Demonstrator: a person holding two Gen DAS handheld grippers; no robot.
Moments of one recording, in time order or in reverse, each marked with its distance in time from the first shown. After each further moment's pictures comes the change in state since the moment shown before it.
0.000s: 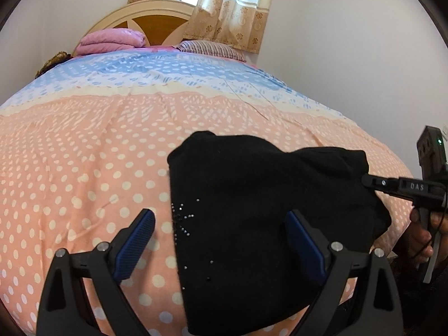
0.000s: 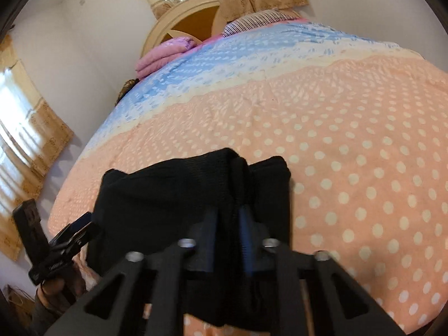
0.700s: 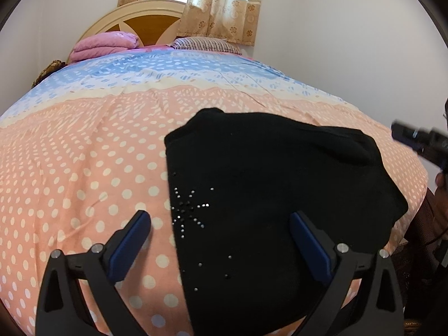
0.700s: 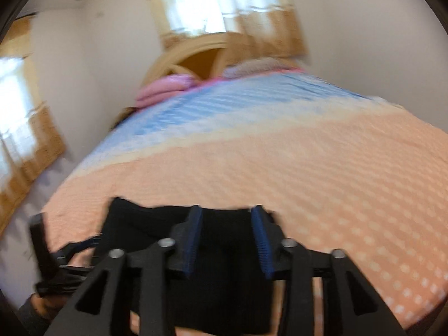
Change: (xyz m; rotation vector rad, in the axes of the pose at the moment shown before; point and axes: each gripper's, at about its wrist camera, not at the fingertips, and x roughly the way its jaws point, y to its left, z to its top) left arm 0.014 -0.010 -0.008 0.068 0.030 0.028; right arm -0.038 0.030 0.014 -0.122 -0.210 -0.055
